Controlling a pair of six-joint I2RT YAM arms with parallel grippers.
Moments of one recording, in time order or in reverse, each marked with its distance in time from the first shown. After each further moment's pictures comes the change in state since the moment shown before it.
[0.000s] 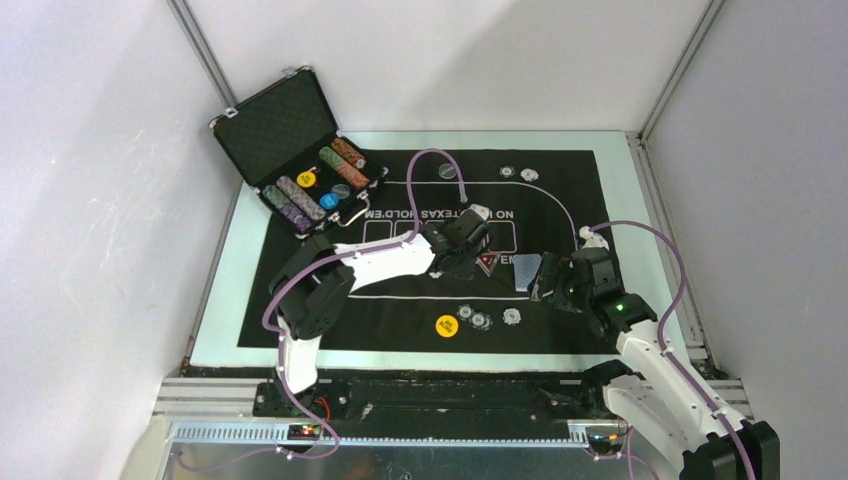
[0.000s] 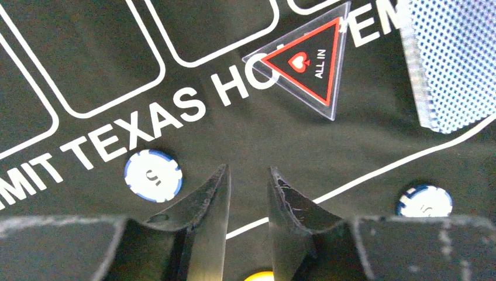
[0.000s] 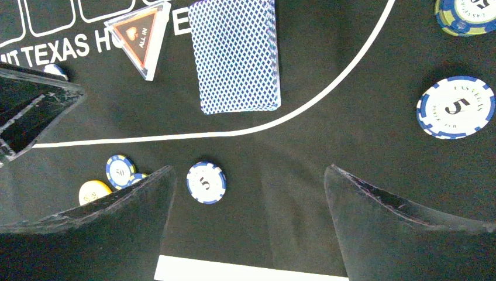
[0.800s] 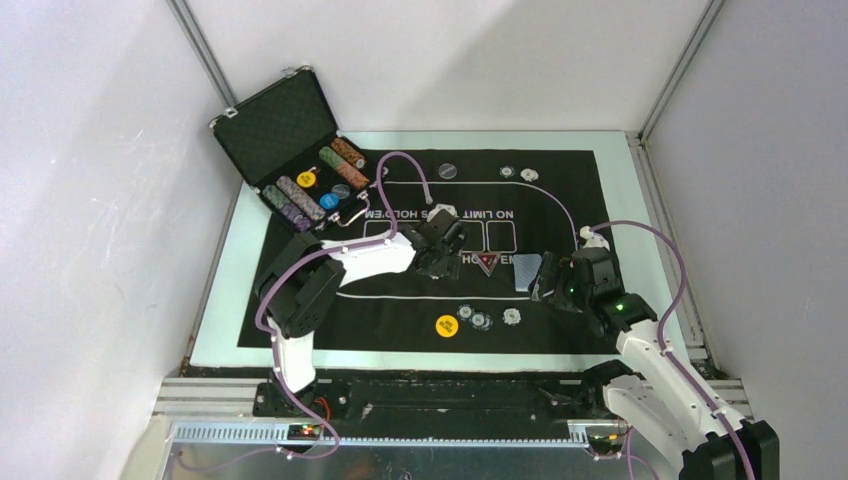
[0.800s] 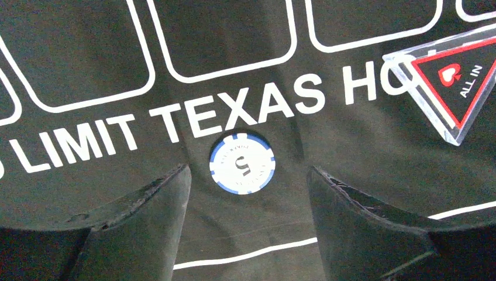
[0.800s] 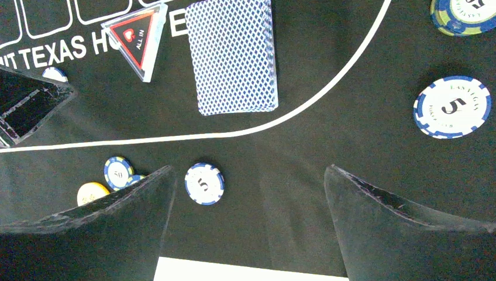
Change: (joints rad) left arm 0.101 -0.065 -0.150 0.024 -0.052 -0.091; right arm -0.005 0.002 0.000 0.000 0.005 0.000
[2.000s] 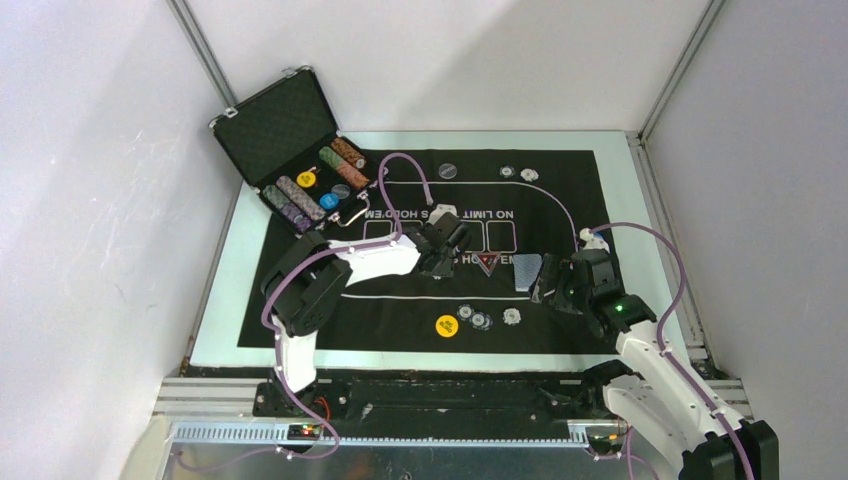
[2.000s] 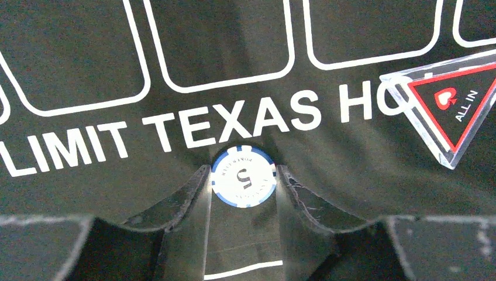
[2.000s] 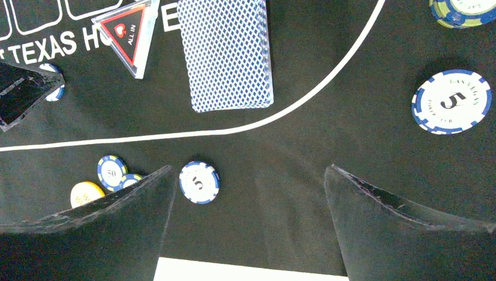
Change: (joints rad) left arm -0.017 0.034 0.005 0.038 -0.045 -0.063; right arm -0.002 -0.002 -0.014 0.000 0.002 0.000
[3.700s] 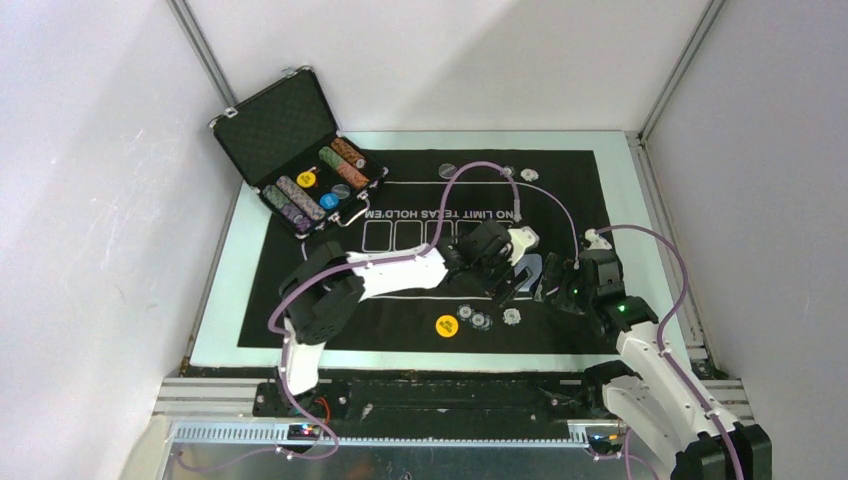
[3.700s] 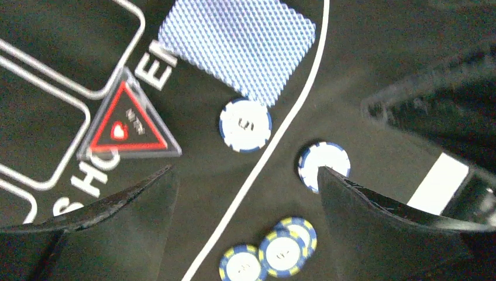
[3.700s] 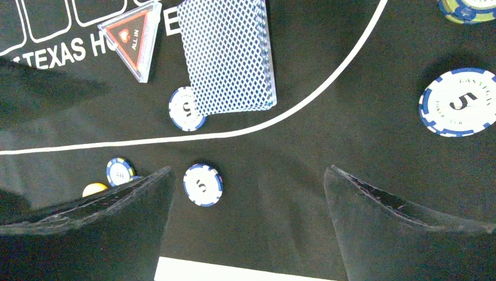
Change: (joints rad) left arm -0.174 0.005 0.111 0.160 0.380 0.509; right arm -0.066 -0.002 -0.021 0.029 -0.077 -0.003
